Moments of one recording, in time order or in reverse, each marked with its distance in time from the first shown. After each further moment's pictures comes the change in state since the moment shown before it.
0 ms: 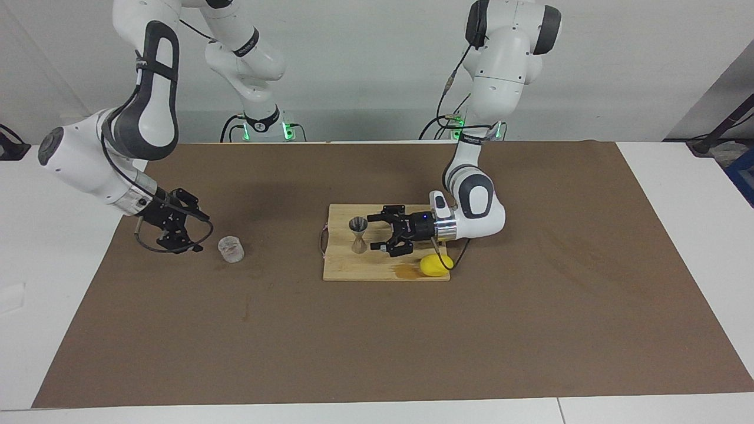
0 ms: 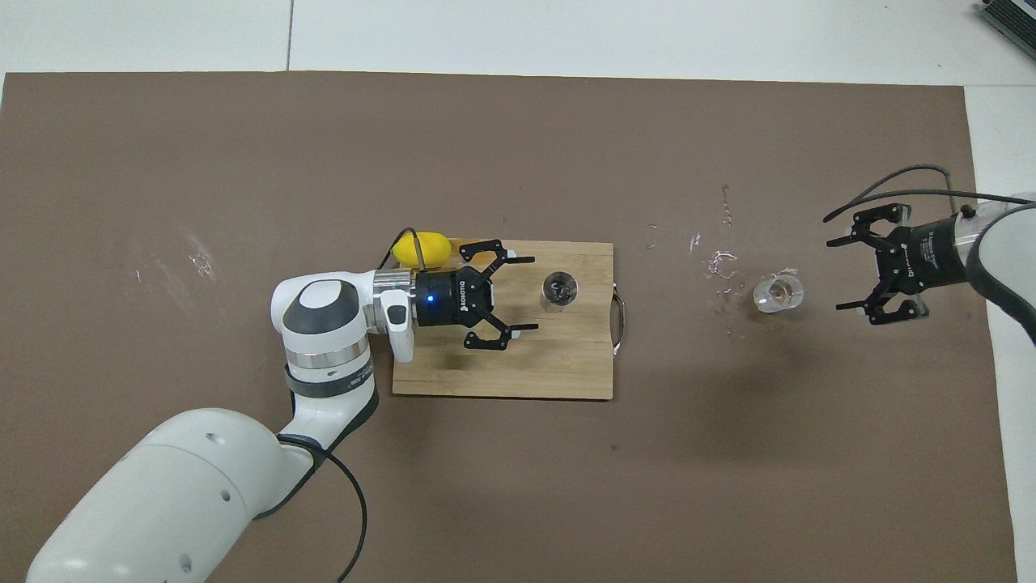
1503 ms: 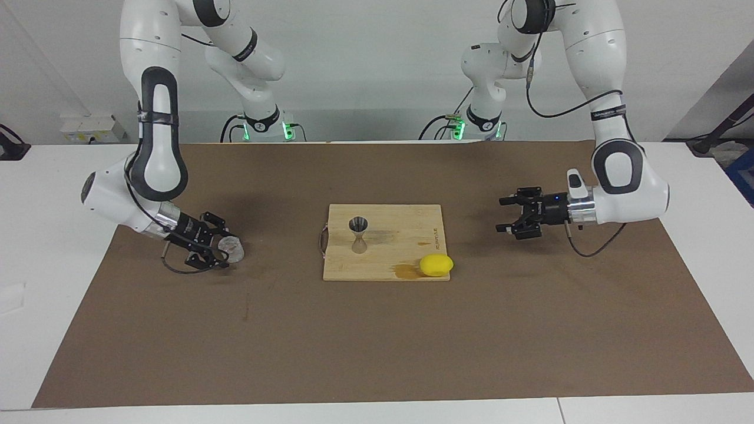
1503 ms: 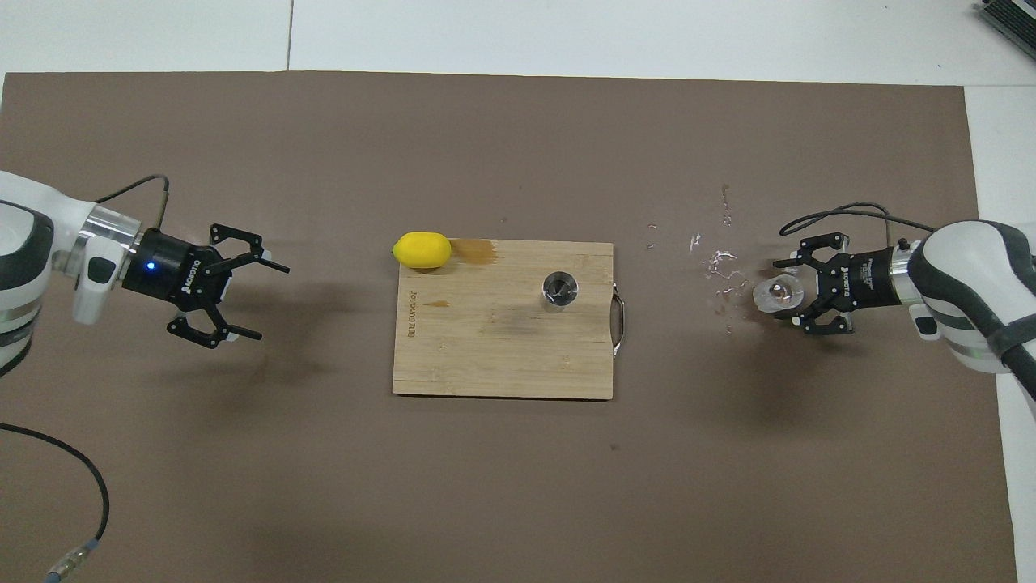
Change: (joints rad) left arm 0.446 -0.176 0.135 0.260 1.164 -0.328 -0.289; right arm -0.005 0.124 0.005 -0.108 0.305 0.118 -0.140
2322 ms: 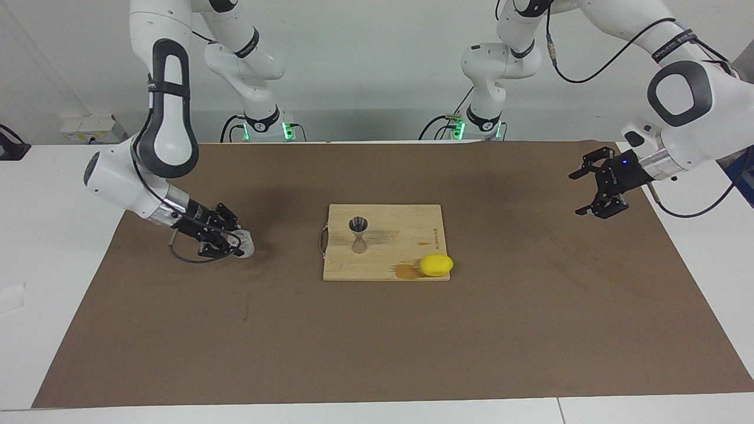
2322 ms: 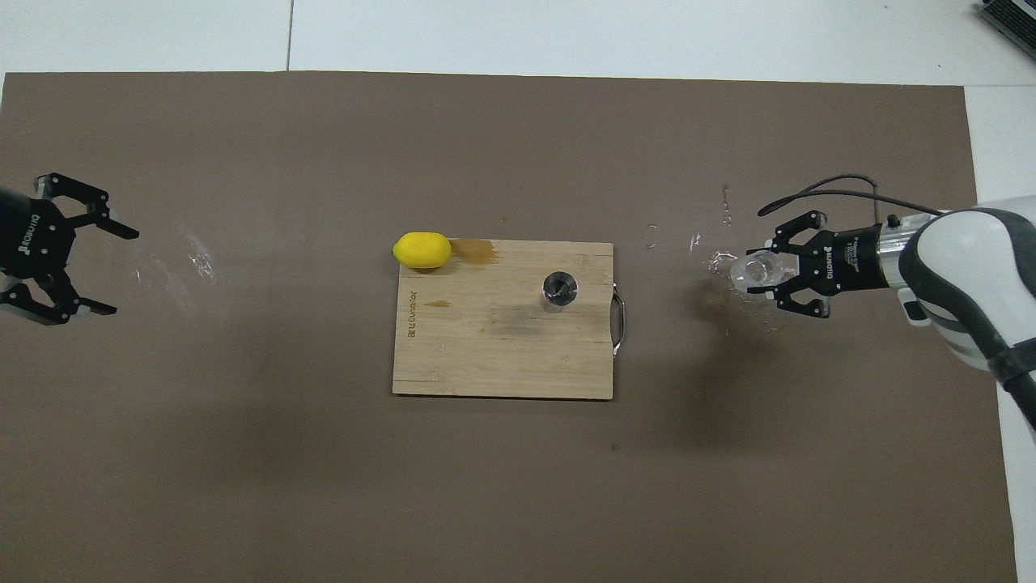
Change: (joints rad) left arm -0.021 -0.119 0.016 0.181 0.328 0.000 -0.566; right arm 0.122 -0.122 0.008 0.022 -0.002 -0.023 0.127
